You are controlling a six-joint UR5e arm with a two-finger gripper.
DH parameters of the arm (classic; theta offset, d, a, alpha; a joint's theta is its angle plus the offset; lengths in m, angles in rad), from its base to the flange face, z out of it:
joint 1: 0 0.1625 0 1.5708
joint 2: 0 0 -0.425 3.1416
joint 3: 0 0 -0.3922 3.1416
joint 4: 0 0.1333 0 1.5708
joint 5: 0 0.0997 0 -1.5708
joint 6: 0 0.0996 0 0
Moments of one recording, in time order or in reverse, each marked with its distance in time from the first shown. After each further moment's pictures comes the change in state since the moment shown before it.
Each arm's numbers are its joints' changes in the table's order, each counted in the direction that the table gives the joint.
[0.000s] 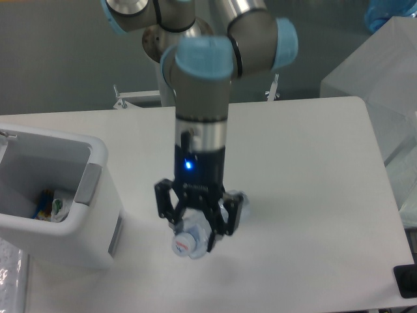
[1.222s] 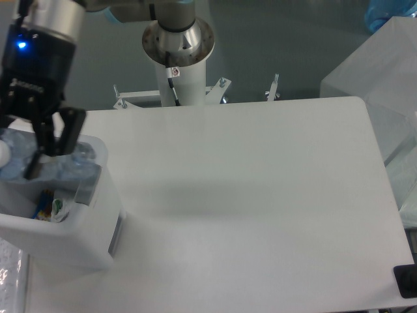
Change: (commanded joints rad) arm -0.307 0.085 0.021 0.000 -0.020 -0.252
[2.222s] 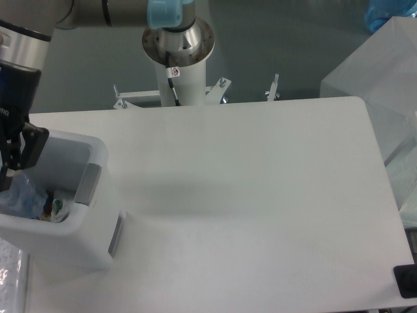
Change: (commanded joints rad) arm -0.026 0.041 0.116 0.000 0.003 0.031
